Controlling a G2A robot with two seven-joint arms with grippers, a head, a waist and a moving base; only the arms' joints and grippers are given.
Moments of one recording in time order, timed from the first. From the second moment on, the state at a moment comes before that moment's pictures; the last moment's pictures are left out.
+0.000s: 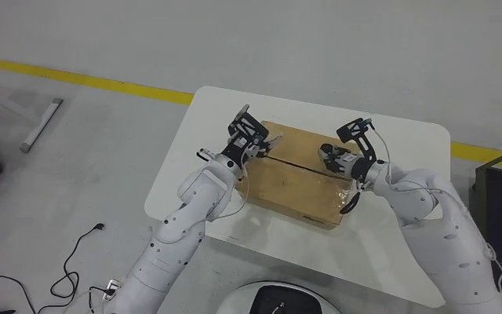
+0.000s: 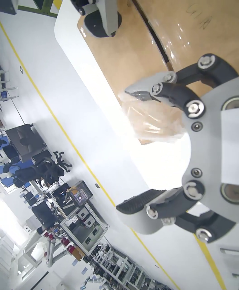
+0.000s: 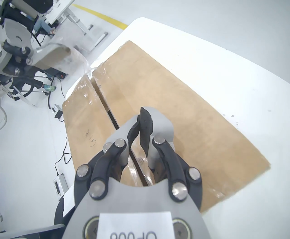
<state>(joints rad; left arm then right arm) 0.83 -1.43 -1.01 -1.43 1.67 -0.13 -0.05 -1.01 -1.00 1.34 -1.69 -0.61 -0.24 0.80</state>
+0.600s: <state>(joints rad) 0.84 -1.44 -0.97 -1.45 1.68 -0.18 -0.08 -1.06 -0.98 1.42 -1.69 -0.58 -0.25 0.81</state>
